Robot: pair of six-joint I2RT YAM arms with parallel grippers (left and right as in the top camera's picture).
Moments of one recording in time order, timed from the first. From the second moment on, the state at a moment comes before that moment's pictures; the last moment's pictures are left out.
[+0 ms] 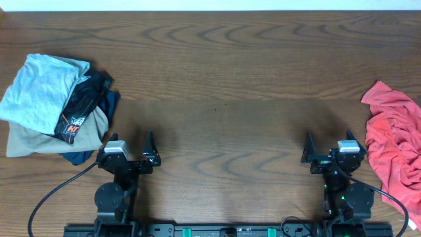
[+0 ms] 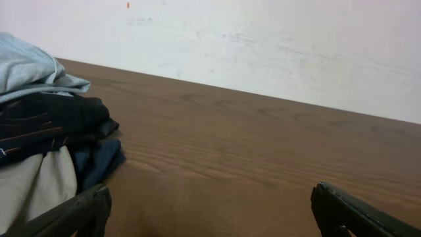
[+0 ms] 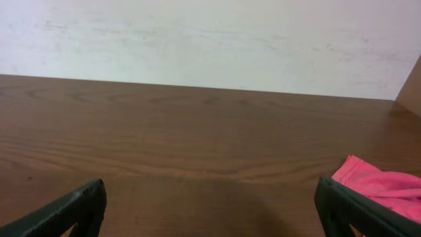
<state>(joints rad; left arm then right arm) -0.06 0.01 0.01 -0.11 -0.01 -0.22 0.00 0.01 0.01 -0.07 -0.02 -0.04</state>
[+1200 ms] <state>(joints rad) -0.06 0.01 0.01 -0.11 -0.01 -0.22 0.00 0.01 0.01 -0.07 -0.02 -0.04</state>
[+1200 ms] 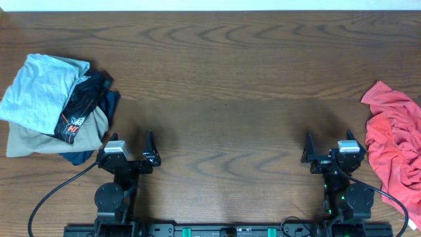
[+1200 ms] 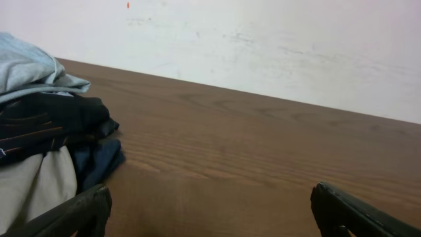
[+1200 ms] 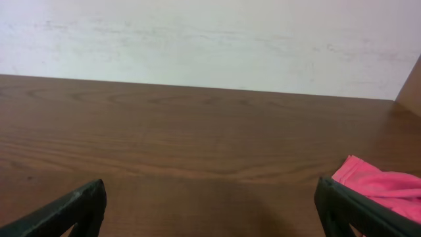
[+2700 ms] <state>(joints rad) -0.06 0.26 0.33 -0.53 0.10 -0.26 0.00 0.12 0.26 -0.43 -0.09 0.10</state>
